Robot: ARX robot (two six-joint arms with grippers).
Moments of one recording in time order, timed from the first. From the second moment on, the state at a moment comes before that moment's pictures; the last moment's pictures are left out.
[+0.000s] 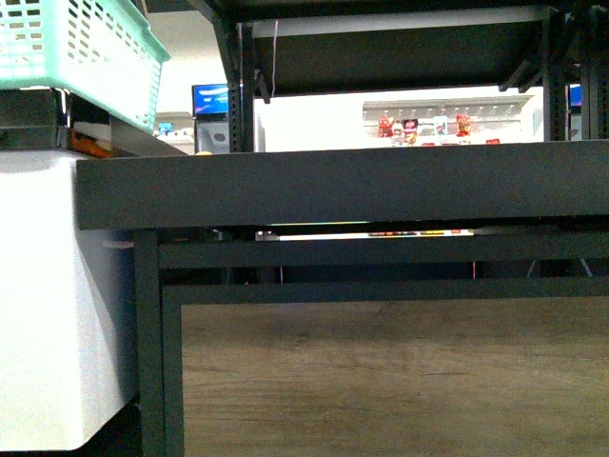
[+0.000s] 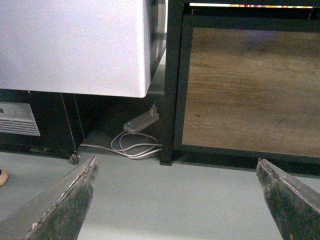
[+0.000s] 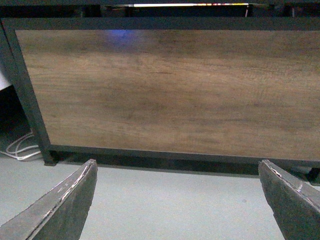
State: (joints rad) left arm -0.01 0.00 0.01 0.00 0.00 0.00; right arm 0.00 0.00 0.02 0.00 0.00 0.00
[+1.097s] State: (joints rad) left arm 0.00 0.00 0.01 0.00 0.00 0.00; right arm 0.00 0.00 0.02 0.00 0.00 0.00
